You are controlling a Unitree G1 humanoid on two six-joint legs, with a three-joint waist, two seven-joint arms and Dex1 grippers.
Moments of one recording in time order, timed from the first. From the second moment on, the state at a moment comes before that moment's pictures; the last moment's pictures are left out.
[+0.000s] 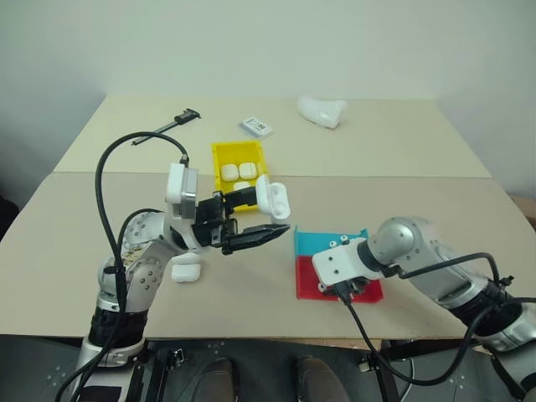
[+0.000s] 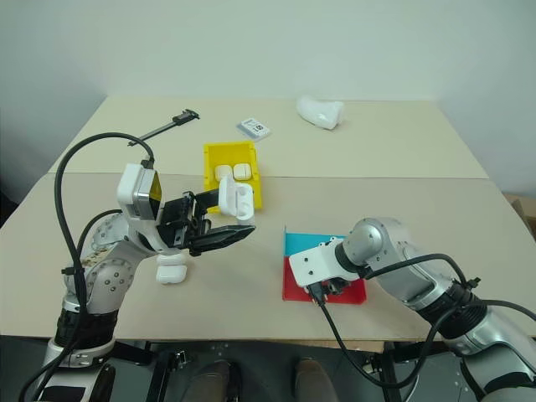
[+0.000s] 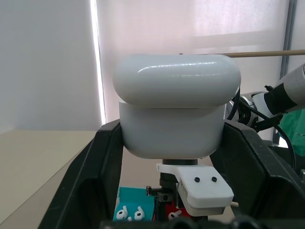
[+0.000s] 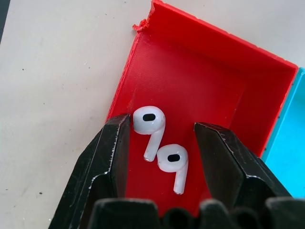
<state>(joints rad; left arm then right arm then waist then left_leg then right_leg) -0.43 0.43 0.03 -0.29 -0.75 0.37 -1.11 -0.62 -0.87 0.58 -0.28 -0.18 0.36 1.35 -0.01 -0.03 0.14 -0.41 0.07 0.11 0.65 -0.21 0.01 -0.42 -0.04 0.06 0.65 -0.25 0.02</state>
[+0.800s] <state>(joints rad) -0.44 0.44 0.03 -0.28 -0.76 0.38 -1.13 -0.52 -0.72 0.24 -0.40 0.12 0.69 1.27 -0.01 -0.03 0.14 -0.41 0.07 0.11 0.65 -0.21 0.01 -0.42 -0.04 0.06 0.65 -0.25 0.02</state>
